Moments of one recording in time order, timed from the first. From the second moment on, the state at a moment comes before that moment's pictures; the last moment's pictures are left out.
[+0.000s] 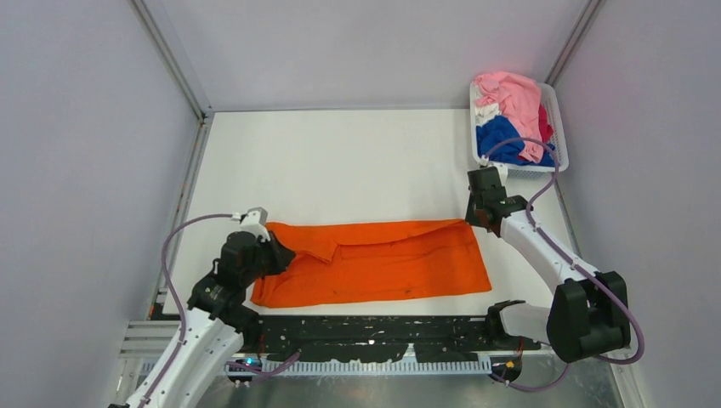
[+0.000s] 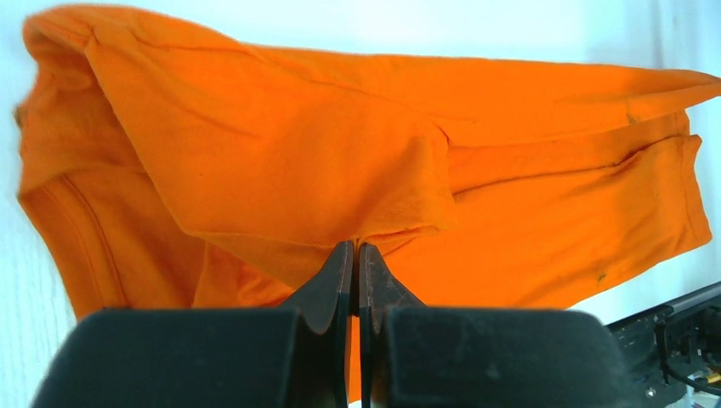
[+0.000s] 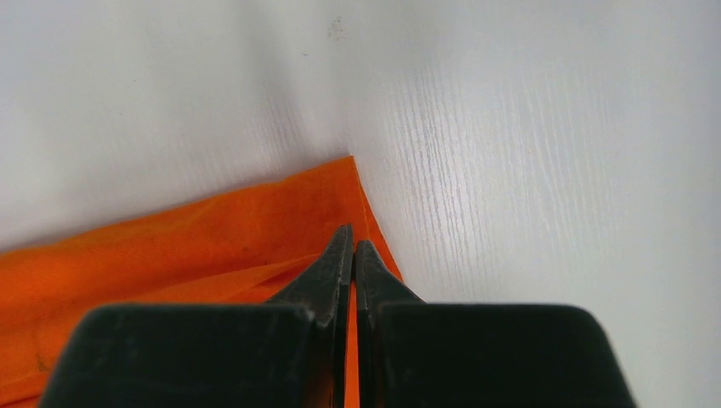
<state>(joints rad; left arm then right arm) -0.37 0.49 0.41 -0.51 0.05 -0.51 0.22 1.23 0.80 -0.53 0.33 0.36</state>
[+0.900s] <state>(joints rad) -0.37 0.79 0.40 -0.30 0.29 -0.75 0.33 1.14 0.75 -0.36 -0.02 0.37</state>
